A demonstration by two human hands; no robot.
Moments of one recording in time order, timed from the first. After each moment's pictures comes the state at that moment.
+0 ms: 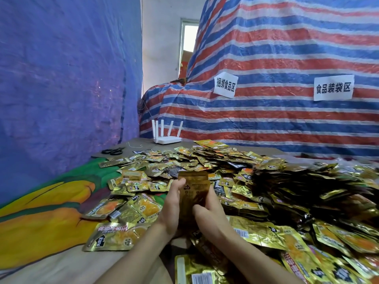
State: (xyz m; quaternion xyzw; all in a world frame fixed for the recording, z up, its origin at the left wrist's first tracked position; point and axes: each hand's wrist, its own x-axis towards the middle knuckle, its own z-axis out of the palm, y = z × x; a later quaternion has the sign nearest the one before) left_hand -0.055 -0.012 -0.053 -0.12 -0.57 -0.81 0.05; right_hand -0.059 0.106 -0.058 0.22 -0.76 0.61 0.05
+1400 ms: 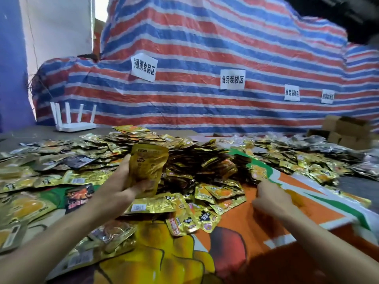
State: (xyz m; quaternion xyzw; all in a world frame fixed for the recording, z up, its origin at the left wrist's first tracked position) left_hand -0.018 0.087 -0.014 -0.30 -0.75 -0.58 0.11; right_hand 0.009 0.454 -0.024 -0.23 -0.96 0.03 0.13
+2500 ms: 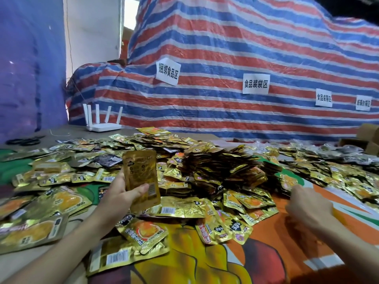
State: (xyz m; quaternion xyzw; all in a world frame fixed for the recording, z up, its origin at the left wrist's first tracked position) left_hand -0.048 0.030 -0.055 -0.13 -0.70 -0.70 0.10; right_hand 0.001 0.448 -0.021 -0.27 -0.94 -0.08 0.19
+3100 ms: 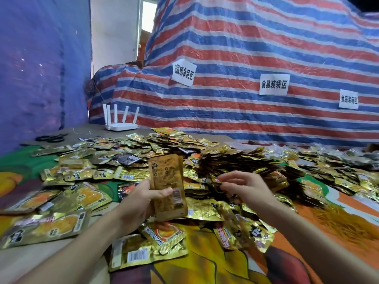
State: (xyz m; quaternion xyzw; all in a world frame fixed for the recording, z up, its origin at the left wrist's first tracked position) left_hand -0.035 0.032 -0.043 -0.15 -0.62 -0.77 -0.08; right_hand -0.022 0.303 -0.002 0.09 -0.84 0.52 0.10
